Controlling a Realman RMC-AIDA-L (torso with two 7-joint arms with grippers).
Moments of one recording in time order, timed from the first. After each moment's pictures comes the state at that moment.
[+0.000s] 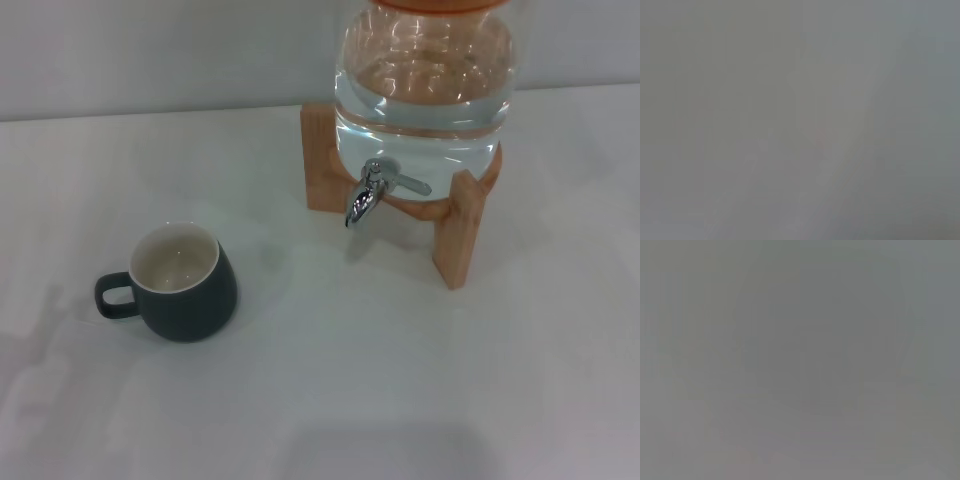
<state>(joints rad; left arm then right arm) -0.25 -2.08 0.22 -0.03 -1.77 -1.63 2.55 0.21 1.94 -0.26 -0.41 1.87 1.30 -1.83</state>
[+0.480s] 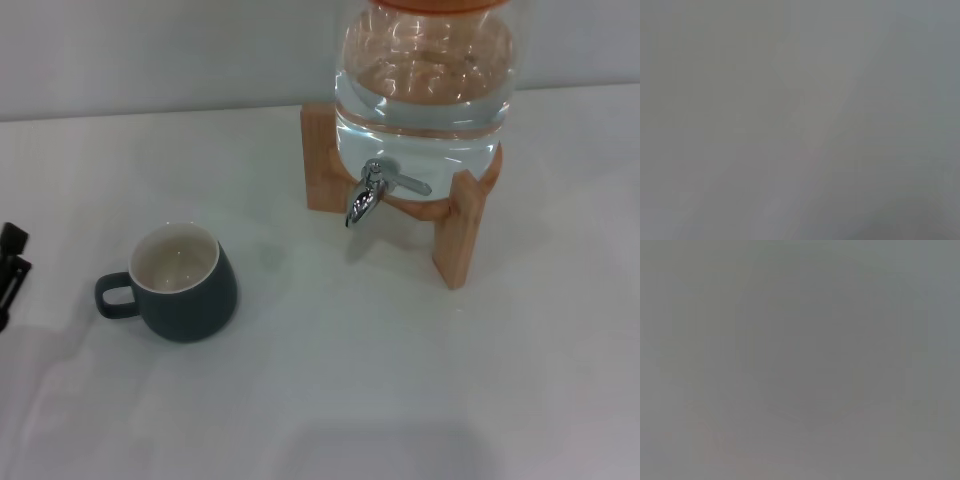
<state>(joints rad) -0.28 -2.09 0.23 -0.08 -1.73 -1.59 2.59 0.23 1.92 -0.25 -0.44 1.88 1.28 -1.84</state>
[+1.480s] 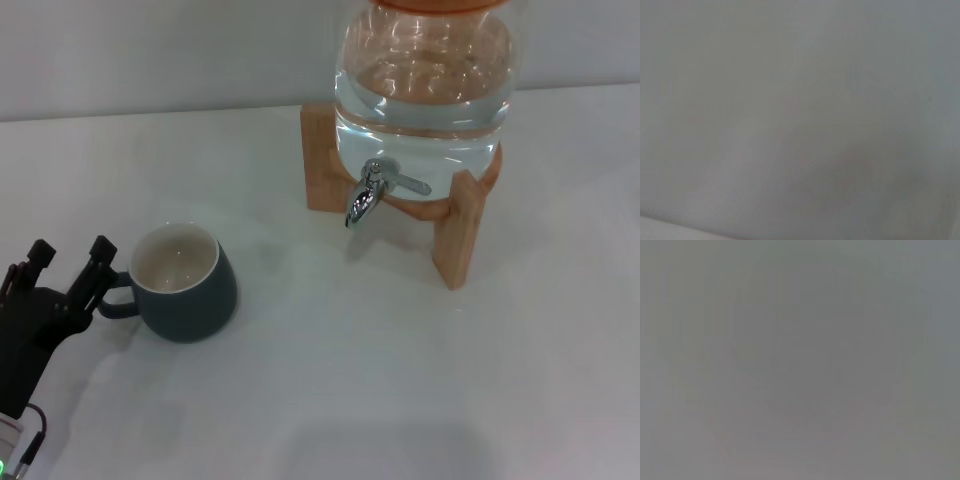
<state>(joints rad) -0.35 -2.09 0.23 -0.17 -1.67 -1.42 2.63 0.24 1.92 -0.25 -0.44 1.88 1.27 -1.87</state>
